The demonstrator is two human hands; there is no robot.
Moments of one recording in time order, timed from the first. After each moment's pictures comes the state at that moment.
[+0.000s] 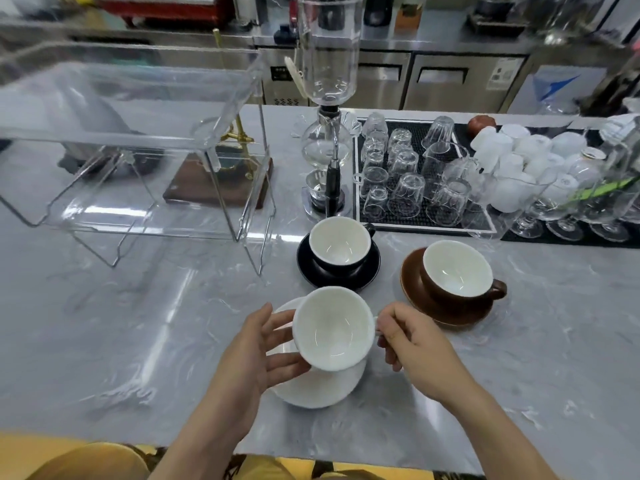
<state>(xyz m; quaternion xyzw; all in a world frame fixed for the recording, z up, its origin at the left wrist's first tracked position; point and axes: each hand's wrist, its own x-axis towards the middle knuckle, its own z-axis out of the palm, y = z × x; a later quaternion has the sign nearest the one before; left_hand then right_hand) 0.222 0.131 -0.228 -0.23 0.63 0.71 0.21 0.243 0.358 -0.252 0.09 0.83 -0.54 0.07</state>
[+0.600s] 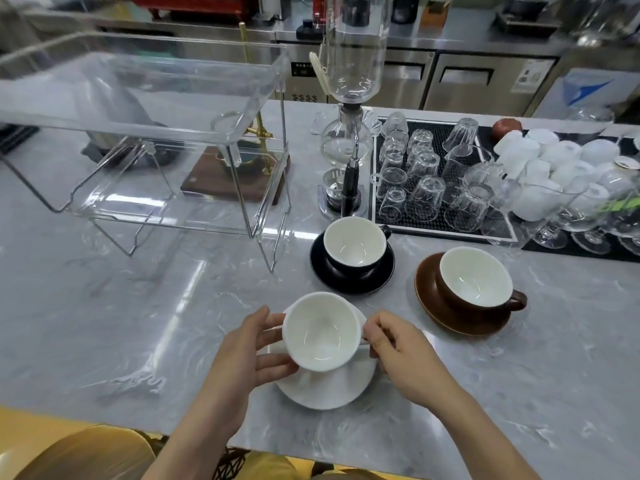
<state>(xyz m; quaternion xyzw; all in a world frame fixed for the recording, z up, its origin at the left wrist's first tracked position) 0.220 0.112 -0.240 -0.26 0.66 0.68 0.18 0.230 0.337 -0.267 0.06 0.86 -0.49 0.11</state>
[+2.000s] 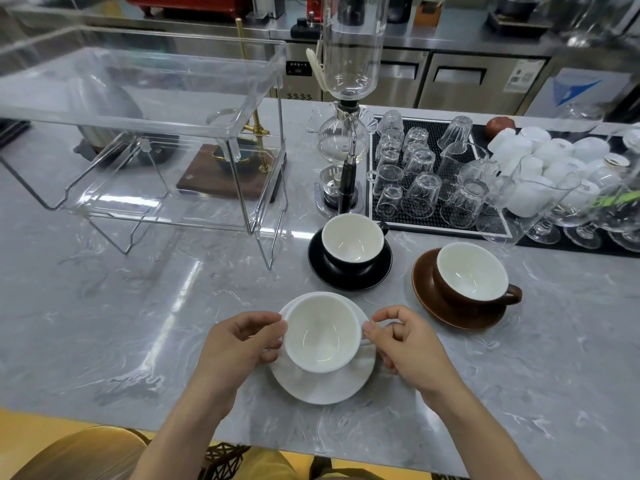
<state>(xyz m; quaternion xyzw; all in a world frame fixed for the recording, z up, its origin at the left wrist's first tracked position) 0.212 0.093 -0.266 -0.21 0.69 0.68 0.14 0.234 0.336 -0.269 0.17 0.75 -0.63 0.10</state>
